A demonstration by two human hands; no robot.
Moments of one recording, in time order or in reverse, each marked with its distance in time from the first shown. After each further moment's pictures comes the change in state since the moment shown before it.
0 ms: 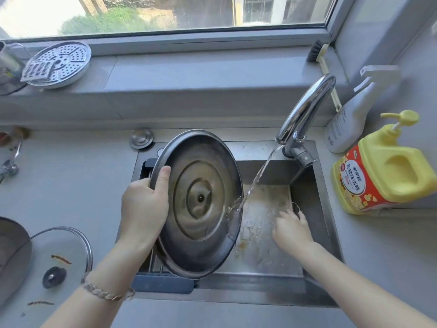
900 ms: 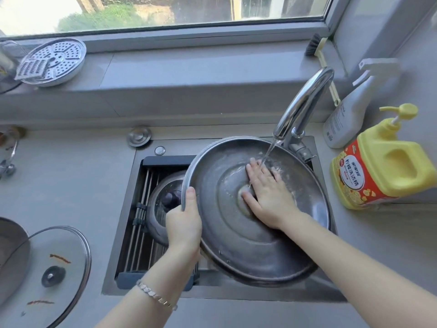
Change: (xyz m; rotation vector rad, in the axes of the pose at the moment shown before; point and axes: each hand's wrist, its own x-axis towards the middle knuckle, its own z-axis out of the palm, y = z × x) left_hand -0.032 -0.020 0.070 -0.435 -0.083 -0.484; right_hand 0.017 -0.026 -0.050 0.163 0.410 -0.337
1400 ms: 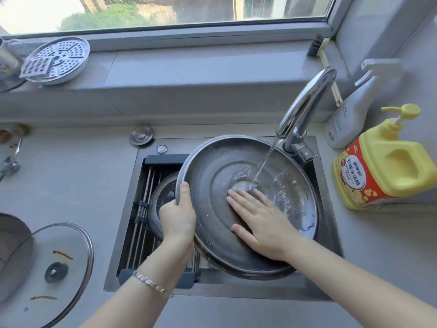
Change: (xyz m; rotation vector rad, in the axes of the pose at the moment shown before) left_hand 0.010 0.002 -0.004 -0.004 0.068 0.022; right_hand -0.042 -0.027 0.006 -0.115 -0.018 -0.312
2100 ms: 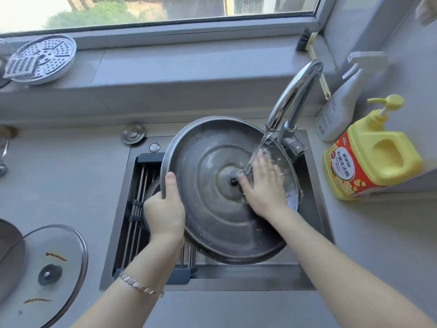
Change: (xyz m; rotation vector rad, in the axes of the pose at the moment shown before) left_hand -0.010 0.013 -0.010 0.017 0.099 0.176; right_hand 0.031 0.024 0.000 0.240 0.100 0.540
